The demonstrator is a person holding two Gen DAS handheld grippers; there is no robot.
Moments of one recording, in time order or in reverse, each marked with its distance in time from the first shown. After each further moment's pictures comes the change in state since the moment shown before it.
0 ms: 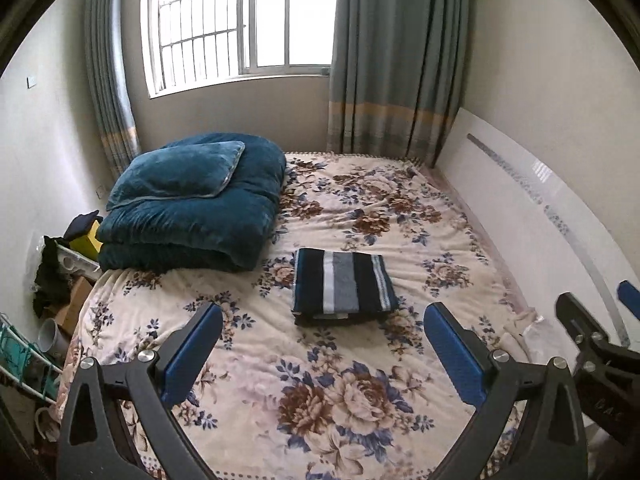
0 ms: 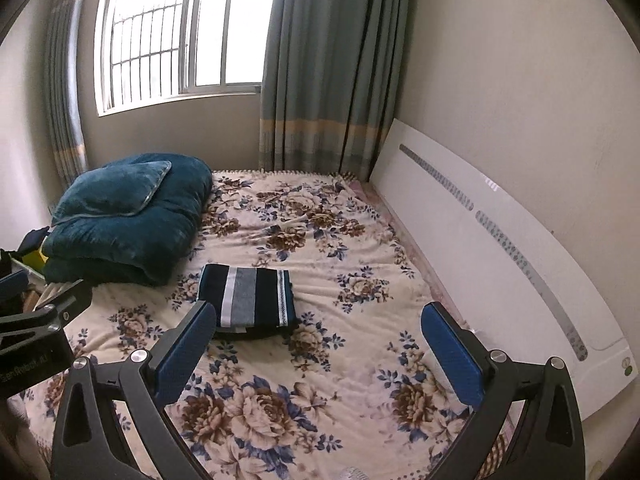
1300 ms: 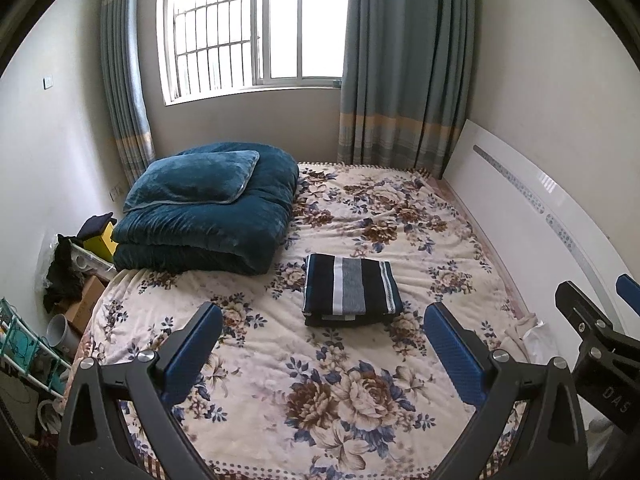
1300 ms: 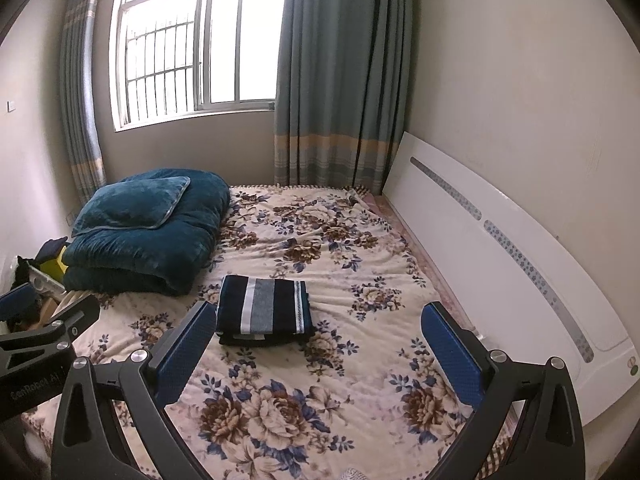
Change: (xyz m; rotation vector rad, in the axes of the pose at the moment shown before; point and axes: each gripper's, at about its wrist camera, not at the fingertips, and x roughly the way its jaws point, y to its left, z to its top) left arm -0.042 0.007 -0.003 -0.006 -0.034 0.031; right arm -0.034 -0.006 0.013 0.003 -0.047 0.077
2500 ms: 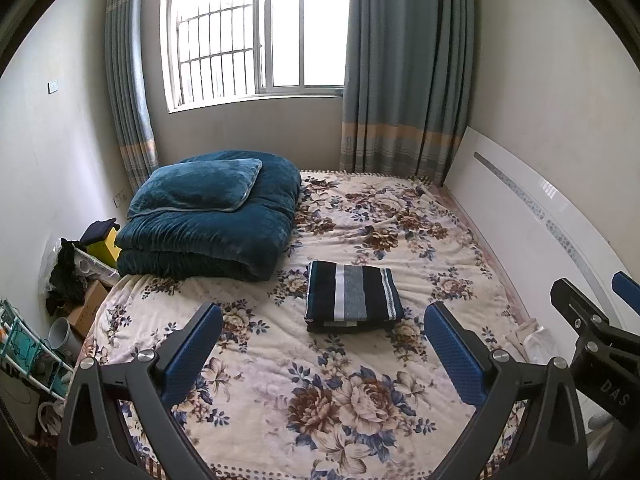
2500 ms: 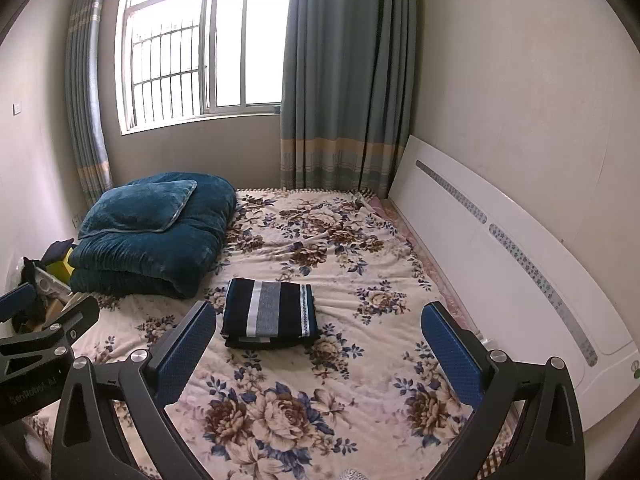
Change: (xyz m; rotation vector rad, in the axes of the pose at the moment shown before) left arm -0.007 -0.001 0.002 -0.007 -0.020 0.018; right arm 0.008 0.003 0.003 0.000 -0.010 0.029
